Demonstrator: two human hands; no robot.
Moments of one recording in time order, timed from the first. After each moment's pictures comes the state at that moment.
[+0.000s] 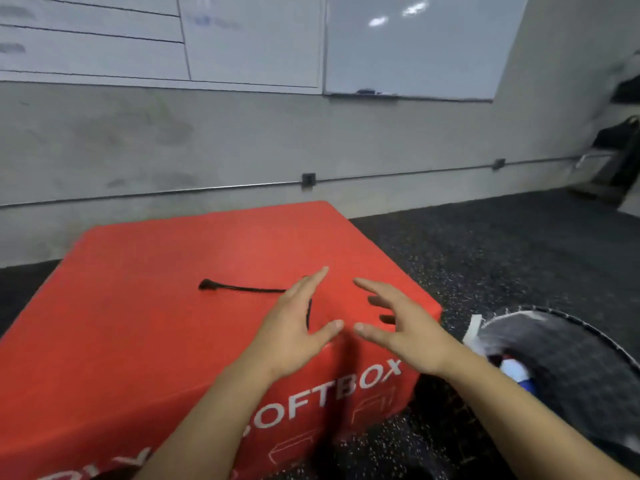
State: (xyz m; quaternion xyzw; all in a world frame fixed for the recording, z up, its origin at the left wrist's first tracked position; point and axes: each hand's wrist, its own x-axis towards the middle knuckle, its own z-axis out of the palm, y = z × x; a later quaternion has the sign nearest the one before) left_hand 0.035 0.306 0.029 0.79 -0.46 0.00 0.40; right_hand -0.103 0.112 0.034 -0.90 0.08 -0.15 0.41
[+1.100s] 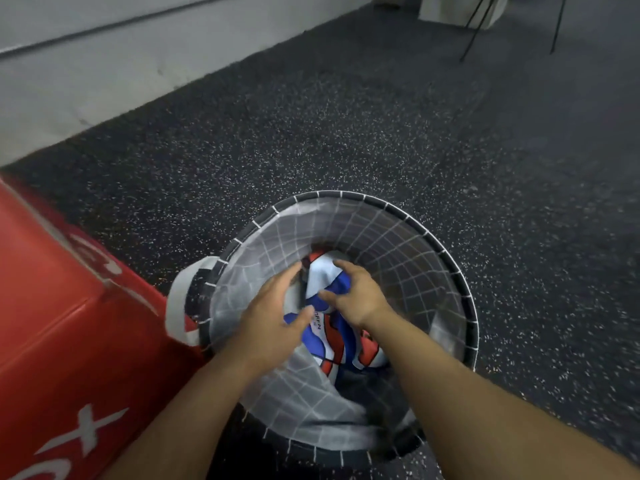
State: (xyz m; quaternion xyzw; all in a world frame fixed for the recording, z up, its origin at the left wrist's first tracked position) left_hand -0.129 -0.147 -0.188 0.73 -0.52 -0.31 0.30; right_hand -0.275 -0.277 -0.245 -0.69 0.54 -0.13 0.48
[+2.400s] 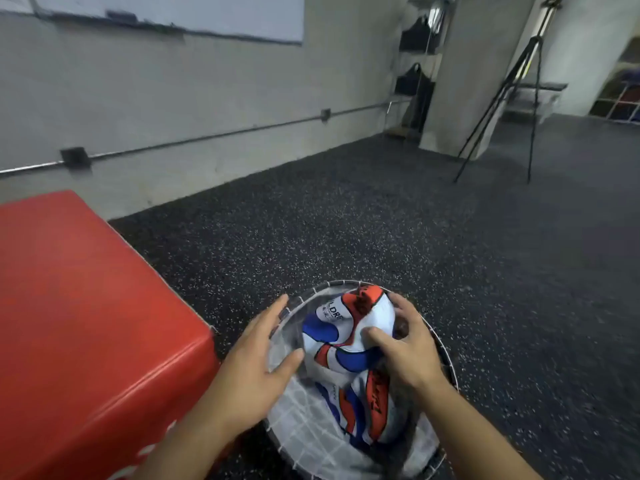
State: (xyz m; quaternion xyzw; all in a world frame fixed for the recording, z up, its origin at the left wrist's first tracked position) left_hand -0.094 -0.049 -0.064 0.70 -0.55 -0.22 0.41; right_hand -0.310 -0.206 -0.098 -0.62 0.50 -0.37 0.47
